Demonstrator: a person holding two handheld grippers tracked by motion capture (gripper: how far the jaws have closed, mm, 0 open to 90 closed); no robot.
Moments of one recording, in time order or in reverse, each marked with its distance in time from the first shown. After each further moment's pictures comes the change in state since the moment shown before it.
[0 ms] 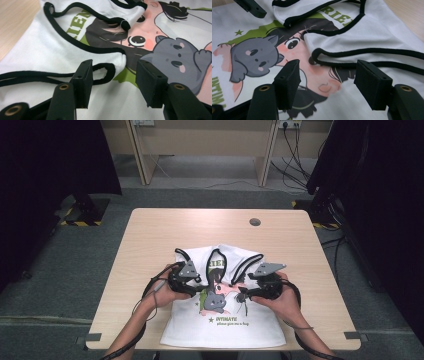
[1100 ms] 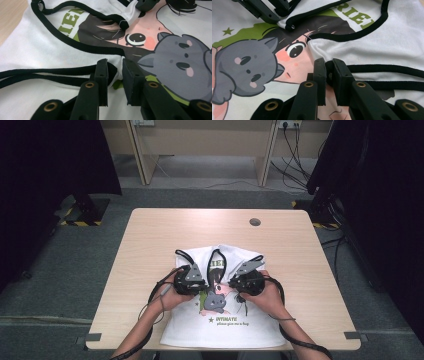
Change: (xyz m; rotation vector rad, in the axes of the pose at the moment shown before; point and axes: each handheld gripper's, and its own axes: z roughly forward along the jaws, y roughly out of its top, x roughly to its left) left arm -0.012 0.007 0.024 0.054 0.009 0.061; right arm 0.007 0.006 0.028 0.056 0.021 -0.029
